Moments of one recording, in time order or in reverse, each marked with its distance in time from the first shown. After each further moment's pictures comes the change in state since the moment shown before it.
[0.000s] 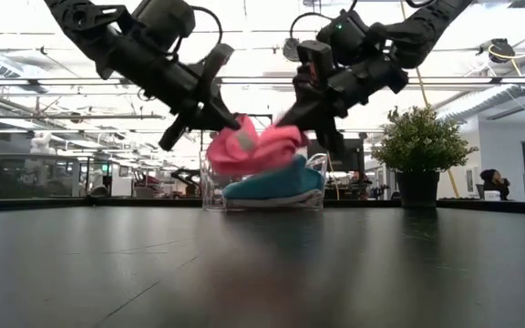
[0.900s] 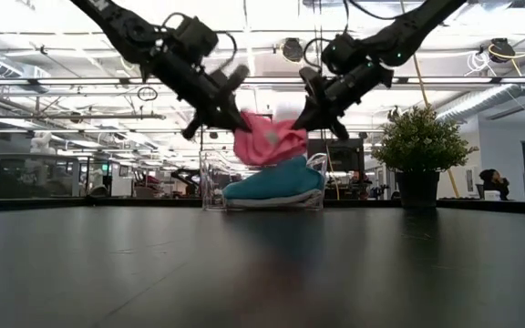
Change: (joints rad) left arm 0.333 0.108 0.278 -0.198 0.159 0.297; right arm -0.397 0.028 0.258 -0.303 -0.007 -0.263
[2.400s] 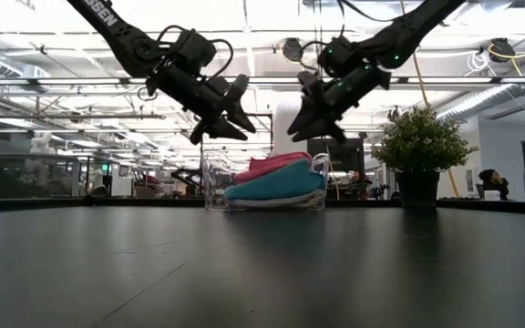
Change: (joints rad) left arm 0.089 0.064 -0.002 0.162 0.044 0.114; right arm 0.007 0.021 0.000 -0.006 0.009 -0.055
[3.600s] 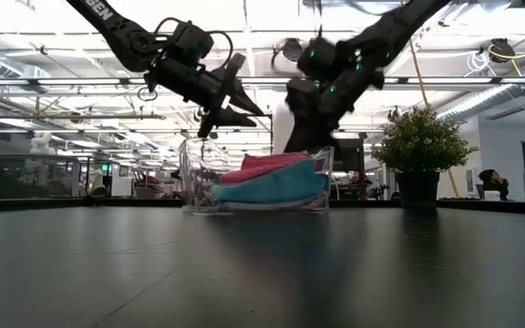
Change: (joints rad) left arm -0.013 -0.033 0.001 0.000 0.226 -0.088; right arm 0.208 0.070 -0.002 -0.111 0.054 -0.010
